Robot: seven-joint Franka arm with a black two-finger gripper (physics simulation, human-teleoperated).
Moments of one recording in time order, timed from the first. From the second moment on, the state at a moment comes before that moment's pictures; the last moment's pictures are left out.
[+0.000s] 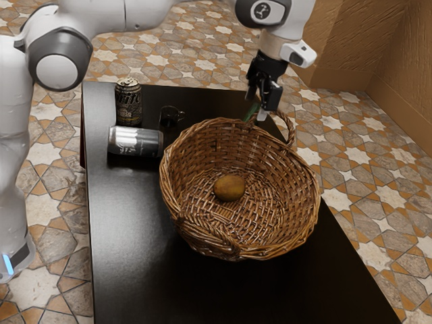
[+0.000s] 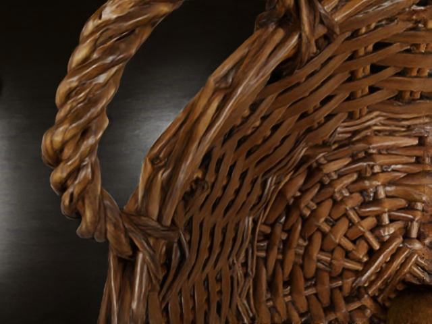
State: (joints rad) arm -0.24 0.18 0.25 -1.26 -0.03 1.41 0.01
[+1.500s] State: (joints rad) arm -0.33 -0.13 0.05 -1.88 0.00 1.77 0.05
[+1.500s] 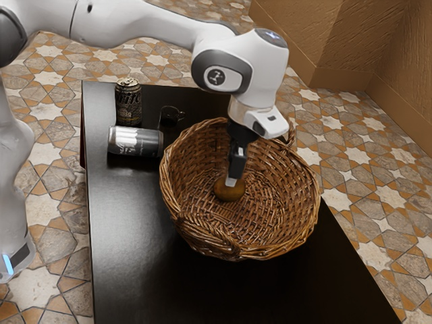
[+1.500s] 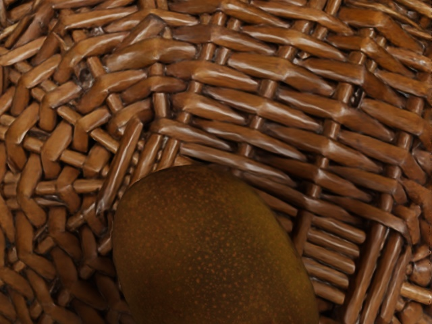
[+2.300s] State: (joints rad) arm -0.35 -0.09 0.05 -1.94 -0.01 1.83 -0.14
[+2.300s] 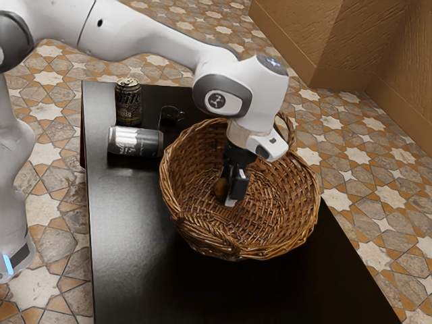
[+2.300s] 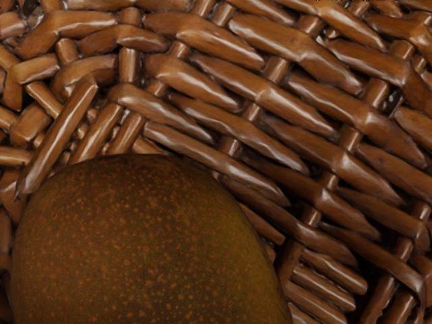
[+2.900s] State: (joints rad) arm -0.35 -0.06 0.08 -1.94 0.01 1.84 -0.17
